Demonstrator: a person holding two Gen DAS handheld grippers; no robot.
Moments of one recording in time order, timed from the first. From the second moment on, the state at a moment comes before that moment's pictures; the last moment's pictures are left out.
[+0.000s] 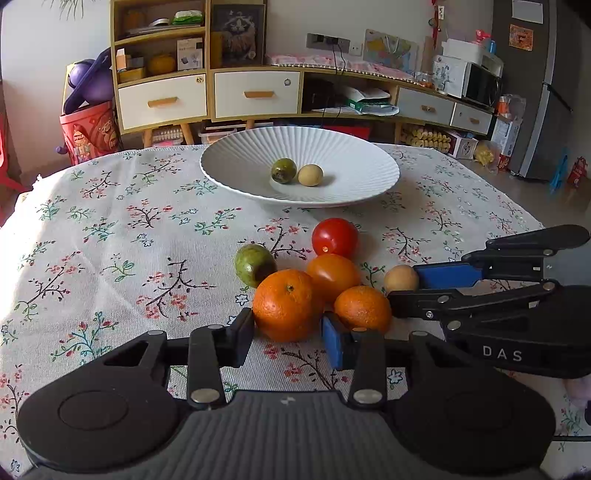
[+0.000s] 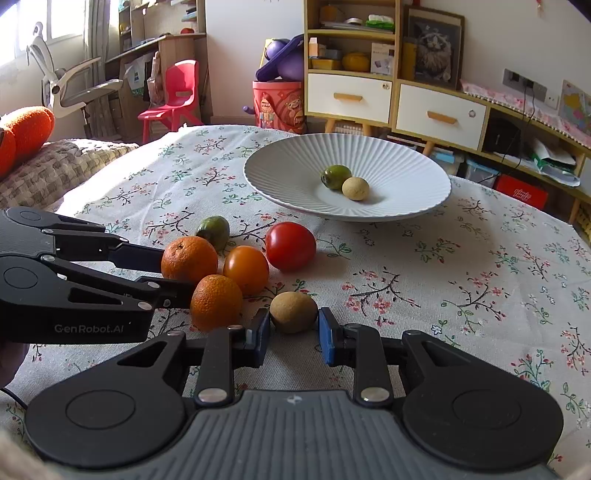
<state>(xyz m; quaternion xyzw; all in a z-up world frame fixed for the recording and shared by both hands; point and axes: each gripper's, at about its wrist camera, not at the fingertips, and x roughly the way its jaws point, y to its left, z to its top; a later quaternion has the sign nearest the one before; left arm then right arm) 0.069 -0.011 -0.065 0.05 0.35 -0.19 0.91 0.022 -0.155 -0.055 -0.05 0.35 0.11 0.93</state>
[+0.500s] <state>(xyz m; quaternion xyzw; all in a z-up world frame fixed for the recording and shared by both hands) 0.069 -0.014 -0.056 0.05 0.36 -0.20 0.91 0.023 -0.155 -0.047 -0.04 0.35 0.11 0.93</state>
